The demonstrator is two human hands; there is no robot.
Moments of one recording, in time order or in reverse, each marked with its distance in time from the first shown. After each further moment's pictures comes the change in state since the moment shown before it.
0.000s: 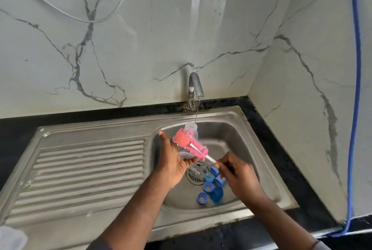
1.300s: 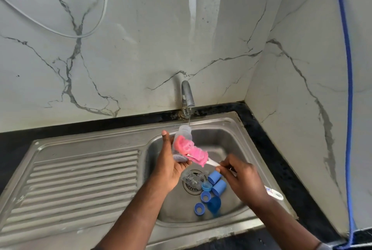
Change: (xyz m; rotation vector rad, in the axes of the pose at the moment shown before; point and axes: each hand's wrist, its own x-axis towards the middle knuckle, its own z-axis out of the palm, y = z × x) left_hand 0.002 0.010 0.039 0.132 0.086 0.105; right_hand 0.023 0.034 -0.027 -0.209 0.109 -0.147
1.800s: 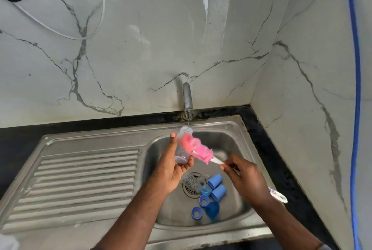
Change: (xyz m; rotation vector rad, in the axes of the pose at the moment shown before) left_hand -0.003 -0.007 0.026 -0.118 0.089 -0.054; right_hand 0.019 0.034 -0.012 0.073 -0.024 -0.008
